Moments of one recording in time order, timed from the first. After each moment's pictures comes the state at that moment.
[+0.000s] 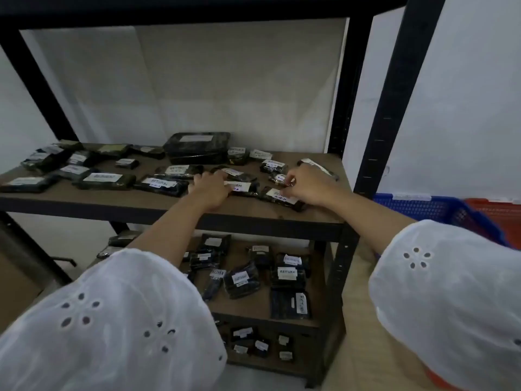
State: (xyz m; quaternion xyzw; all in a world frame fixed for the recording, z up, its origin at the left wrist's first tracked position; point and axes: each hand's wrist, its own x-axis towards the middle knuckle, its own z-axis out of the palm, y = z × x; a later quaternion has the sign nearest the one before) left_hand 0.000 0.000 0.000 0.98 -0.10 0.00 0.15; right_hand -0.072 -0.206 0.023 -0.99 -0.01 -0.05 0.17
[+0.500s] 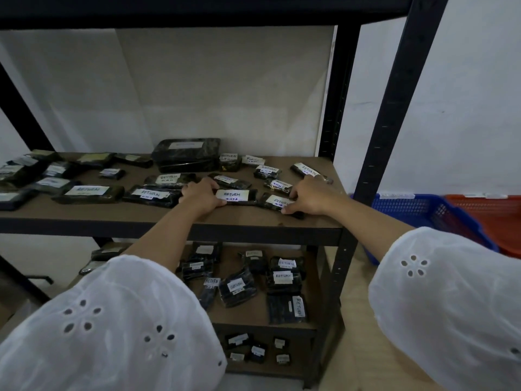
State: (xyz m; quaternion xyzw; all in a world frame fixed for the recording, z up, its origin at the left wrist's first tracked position) left_hand 0.020 0.016 -0.003 0.97 -0.06 -0.04 0.23; right_hand -0.068 -0.209 0.019 -1.00 0.03 0.04 0.05
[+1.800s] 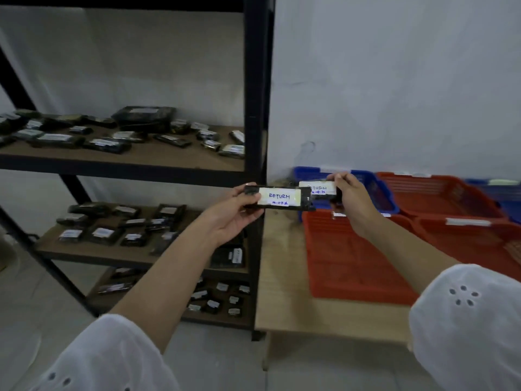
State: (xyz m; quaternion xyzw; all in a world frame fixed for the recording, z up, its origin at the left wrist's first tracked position) left_hand -0.284 -0.165 -0.016 0.50 0.00 -0.27 0.83; right_hand -0.319 -0.399 -0.028 -0.71 0.15 -0.19 0.66
